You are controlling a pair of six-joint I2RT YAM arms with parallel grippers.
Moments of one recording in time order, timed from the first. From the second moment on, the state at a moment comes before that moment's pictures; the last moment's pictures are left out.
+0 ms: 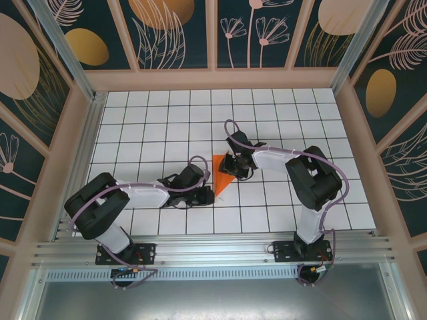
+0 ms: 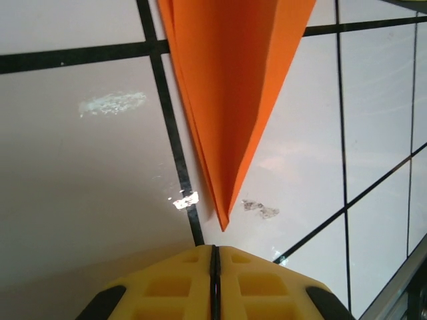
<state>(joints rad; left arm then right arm) -0.85 1.59 0.62 0.06 0.31 -0.85 0.62 1.86 1.05 -0.38 -0.21 0.84</state>
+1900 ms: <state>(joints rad) -0.85 1.75 0.74 0.19 0.07 -0.94 0.62 1.86 1.06 -0.38 -0.21 0.84</state>
